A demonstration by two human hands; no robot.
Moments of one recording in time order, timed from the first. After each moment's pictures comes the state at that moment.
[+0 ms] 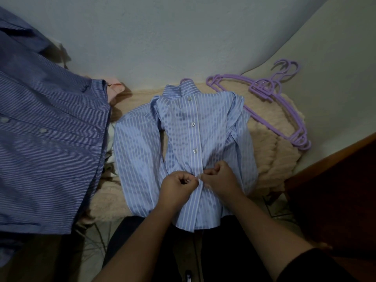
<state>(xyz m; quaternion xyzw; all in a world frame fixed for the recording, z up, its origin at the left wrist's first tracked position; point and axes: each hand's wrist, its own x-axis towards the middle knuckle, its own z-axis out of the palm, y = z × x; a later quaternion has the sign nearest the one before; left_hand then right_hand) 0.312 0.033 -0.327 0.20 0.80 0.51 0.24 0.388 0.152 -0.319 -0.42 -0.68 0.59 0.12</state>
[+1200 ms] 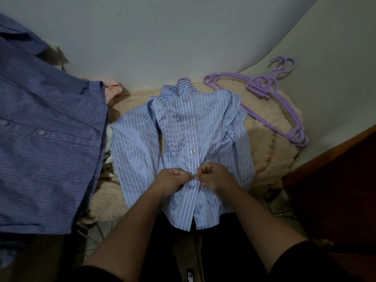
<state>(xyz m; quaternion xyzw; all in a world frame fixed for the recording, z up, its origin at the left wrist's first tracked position) 0.276 0.038 -0.329 0.12 0.74 0.50 0.43 0.381 0.154 -0.325 -0.36 -0.63 0.68 0.06</state>
